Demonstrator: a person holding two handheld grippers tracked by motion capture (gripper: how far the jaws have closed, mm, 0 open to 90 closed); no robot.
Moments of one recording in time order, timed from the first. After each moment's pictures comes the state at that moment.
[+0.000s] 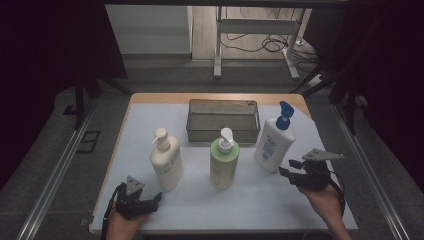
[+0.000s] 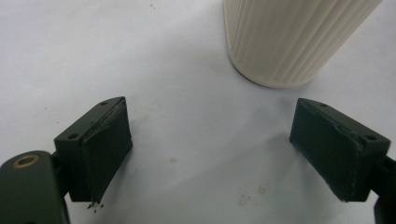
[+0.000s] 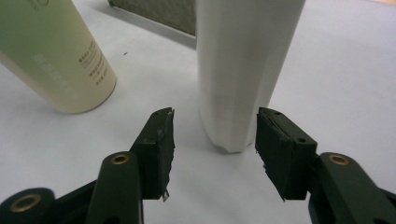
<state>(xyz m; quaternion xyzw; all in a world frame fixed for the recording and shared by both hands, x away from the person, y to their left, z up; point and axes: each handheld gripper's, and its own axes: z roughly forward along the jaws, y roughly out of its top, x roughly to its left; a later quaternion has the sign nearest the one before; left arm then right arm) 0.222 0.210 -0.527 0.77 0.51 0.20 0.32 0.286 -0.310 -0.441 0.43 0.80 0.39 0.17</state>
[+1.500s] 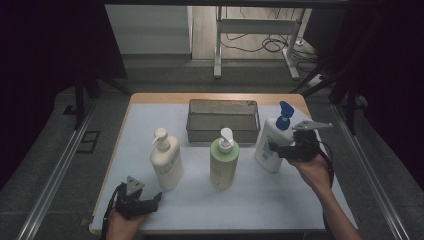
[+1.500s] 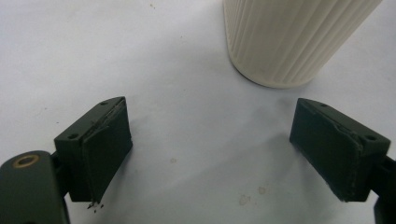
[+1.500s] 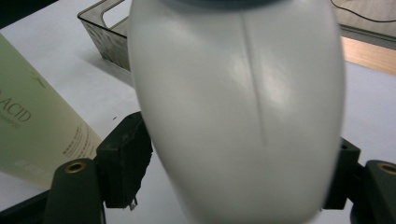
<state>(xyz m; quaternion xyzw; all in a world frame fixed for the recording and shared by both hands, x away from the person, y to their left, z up) 0.222 0.210 -0.527 0.77 0.51 0.20 0.33 0.348 -0.281 -0.404 0.42 0.79 0.41 0.18</state>
